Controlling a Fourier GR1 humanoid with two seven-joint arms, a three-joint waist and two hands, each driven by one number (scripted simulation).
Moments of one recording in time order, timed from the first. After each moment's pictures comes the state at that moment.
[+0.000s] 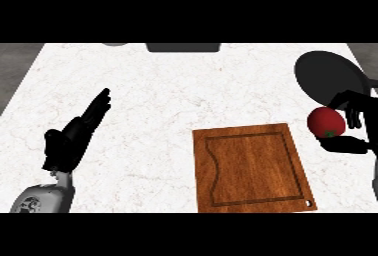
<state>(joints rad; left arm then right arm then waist) -0.14 0.19 -0.03 -1.61 -0.07 -0.11 0.20 -0.18 -0.47 -0.05 -1.55 0.51 -0.12 -0.03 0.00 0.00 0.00</state>
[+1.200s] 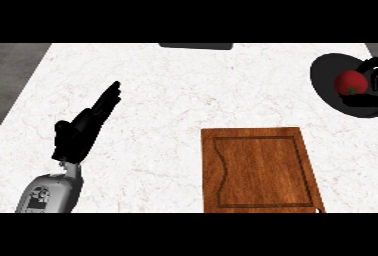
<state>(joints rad) -0.20 0.17 -0.04 -1.58 -0.07 -0.15 0.21 -0.79 -0.60 -0.32 -0.32 0.57 -0.42 -0.61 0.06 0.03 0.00</state>
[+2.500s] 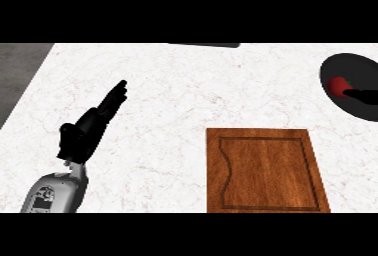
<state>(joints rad) -0.21 0.15 -0.06 -1.60 -0.09 -0.15 0.20 -0.88 -0.68 -0.56 -0.11 0.37 -0.06 -0.60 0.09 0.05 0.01</state>
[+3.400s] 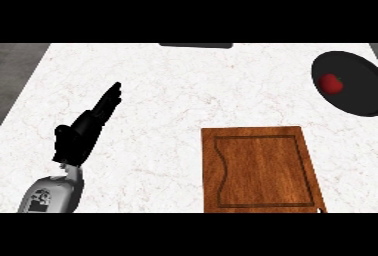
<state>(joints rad) -0.19 0.15 -0.04 -1.60 -0.09 -0.14 0.20 -0.65 -0.78 -0.65 -0.13 0.26 0.31 -0.86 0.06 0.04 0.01</state>
